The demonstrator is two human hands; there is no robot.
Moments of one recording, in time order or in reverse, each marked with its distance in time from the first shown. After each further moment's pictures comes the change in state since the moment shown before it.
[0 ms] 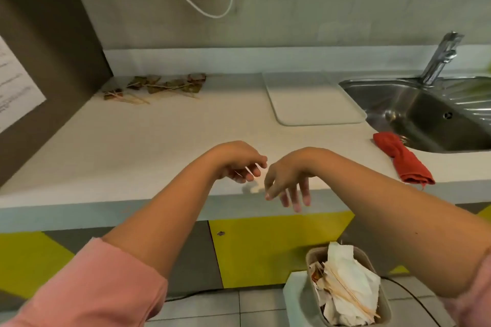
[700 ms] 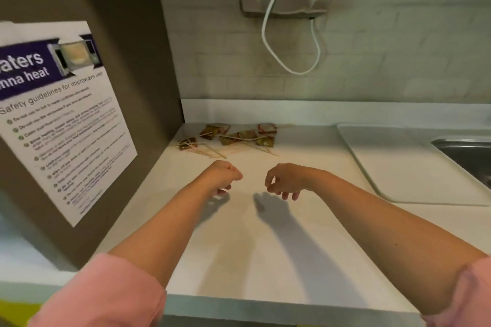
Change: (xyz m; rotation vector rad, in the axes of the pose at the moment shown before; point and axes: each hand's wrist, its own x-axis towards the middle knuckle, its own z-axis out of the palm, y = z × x) left_hand 0.031 -0.107 -0.243 -0.143 0.476 -0.058; right_hand 0.118 -0.175 -0.134 0.030 0.512 -0.208
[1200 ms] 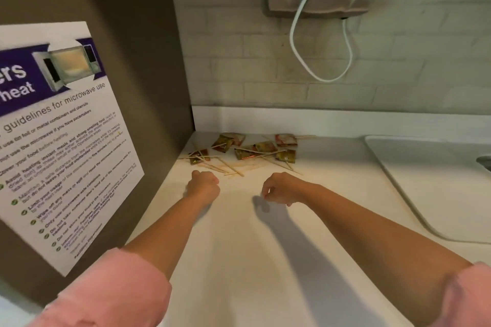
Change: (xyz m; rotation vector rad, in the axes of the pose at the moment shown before) left_hand 0.113 -0.057 -0.050 0.328 0.329 -0.072; right_hand 0.099 -0.028 -0.001 -0.112 0.072 -0.093
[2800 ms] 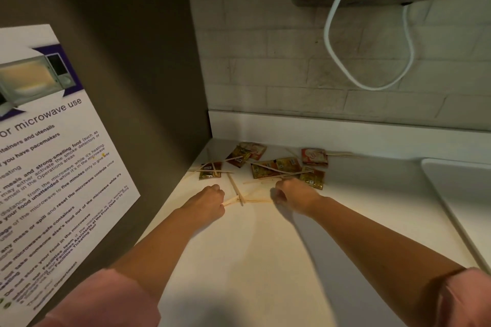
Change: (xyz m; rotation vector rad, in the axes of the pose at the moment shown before) left_hand 0.052 0.000 -0.001 0.566 -0.154 0.296; right_hand 0.111 0.038 -0.014 -0.245 0.111 -0.195
